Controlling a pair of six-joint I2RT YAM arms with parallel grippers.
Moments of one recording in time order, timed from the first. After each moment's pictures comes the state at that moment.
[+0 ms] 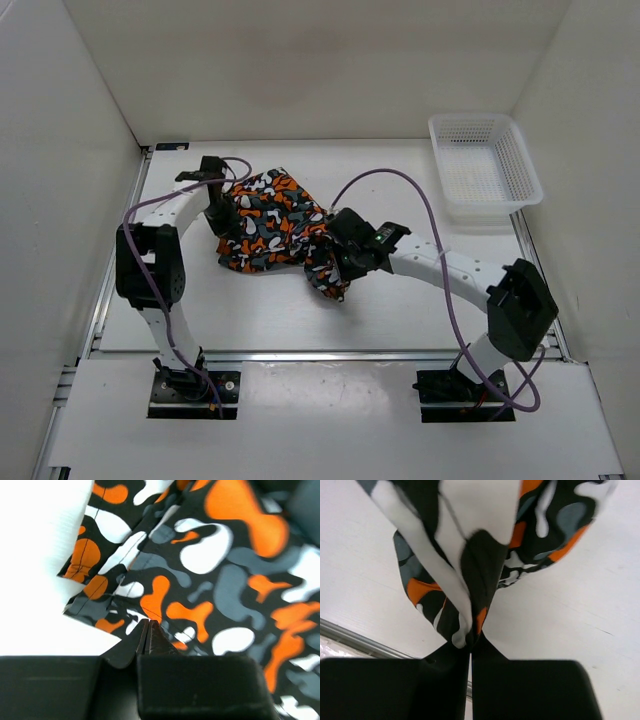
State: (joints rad) left arm -0.11 1.87 1.40 -0.85 0.06 -0.58; right arm 0.90 1.59 1.19 -0.68 0.10 0.46
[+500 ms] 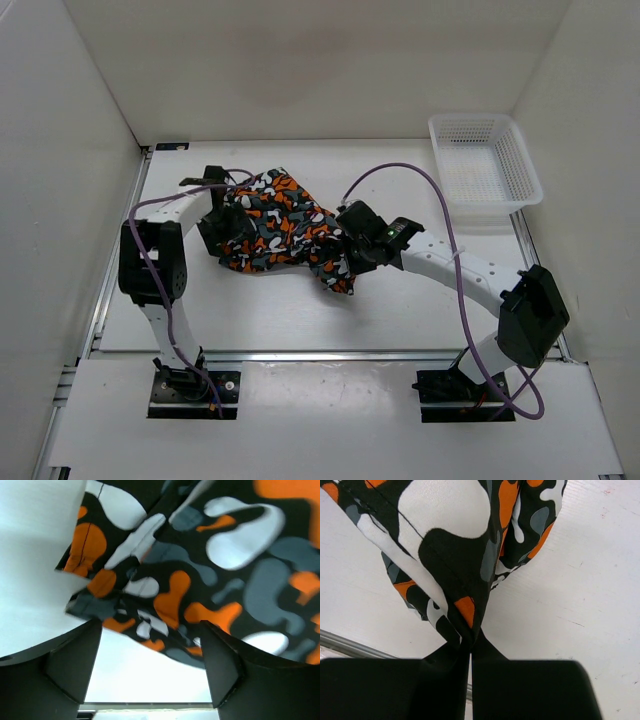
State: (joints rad) left arm -0.11 1.86 1.36 -0.86 0.07 -0.56; right arm 0.85 1.52 1.19 -0.72 0.14 0.44
